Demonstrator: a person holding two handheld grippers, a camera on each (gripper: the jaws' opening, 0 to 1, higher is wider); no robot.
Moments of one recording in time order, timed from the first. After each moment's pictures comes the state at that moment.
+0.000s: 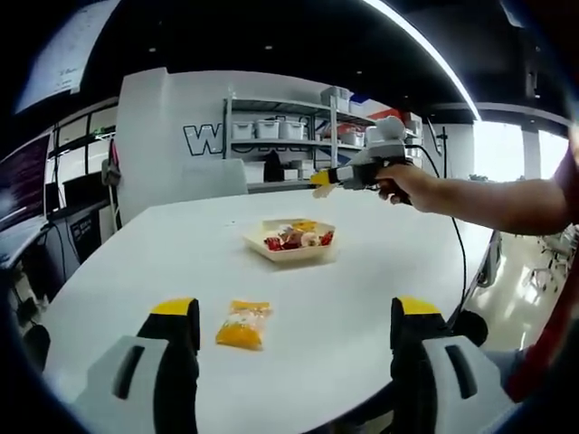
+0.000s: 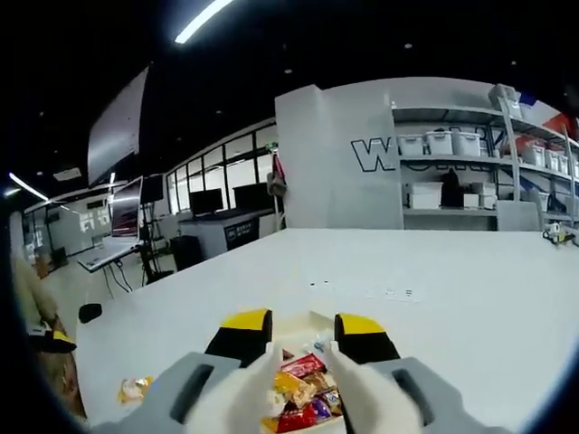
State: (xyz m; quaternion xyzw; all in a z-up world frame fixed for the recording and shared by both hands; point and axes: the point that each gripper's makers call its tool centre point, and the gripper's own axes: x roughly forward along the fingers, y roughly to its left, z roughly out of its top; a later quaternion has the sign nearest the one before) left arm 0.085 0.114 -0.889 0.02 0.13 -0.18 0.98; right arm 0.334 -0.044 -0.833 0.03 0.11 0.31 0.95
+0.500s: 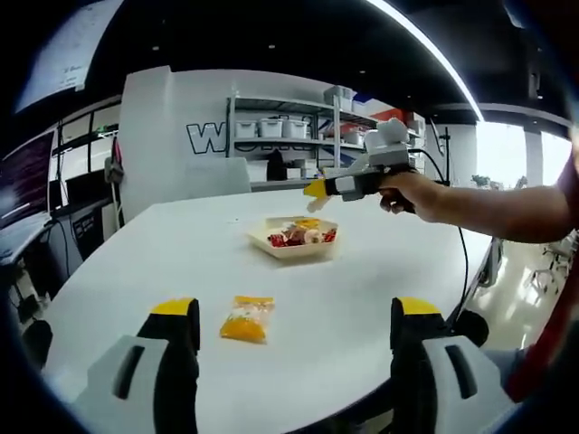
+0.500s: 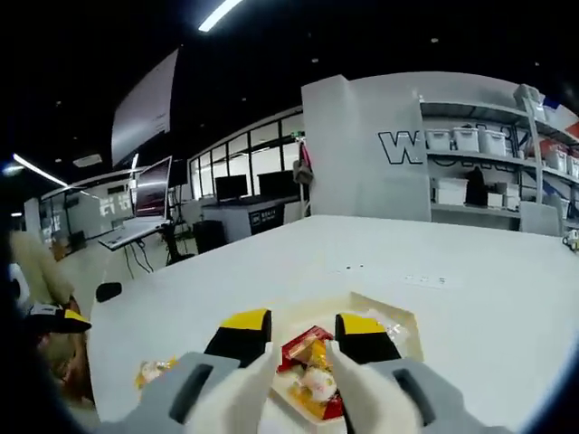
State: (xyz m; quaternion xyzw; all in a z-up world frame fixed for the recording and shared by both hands) left arm 0.080 0.120 -0.891 0.02 0.13 -0.17 0.98; right arm 0.298 0.004 -0.857 0.00 0.13 0.36 0.92
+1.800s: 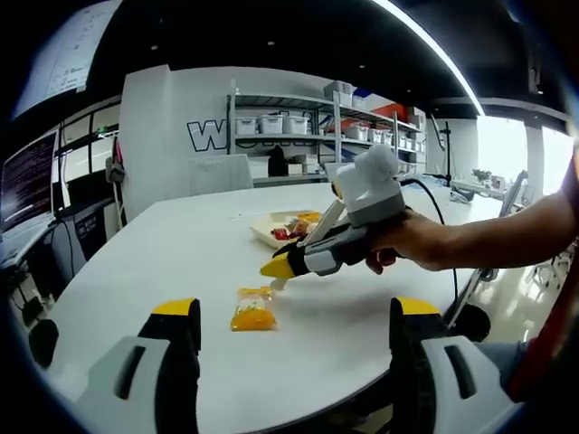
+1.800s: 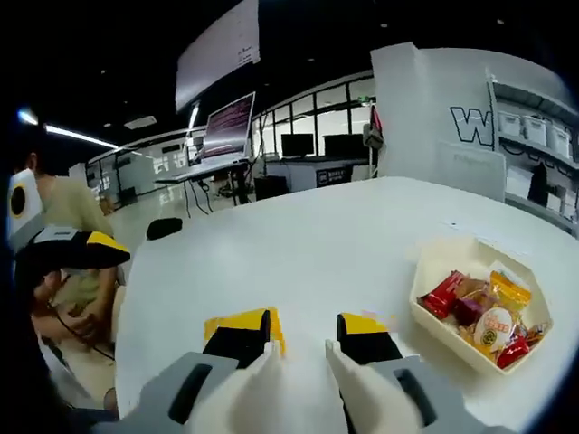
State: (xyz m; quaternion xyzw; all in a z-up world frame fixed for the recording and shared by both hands) left arm 0.073 0.128 -0.894 0.03 0.14 -0.17 0.98; right arm 0.220 0.107 -0.940 -0.09 0.17 0.46 0.87
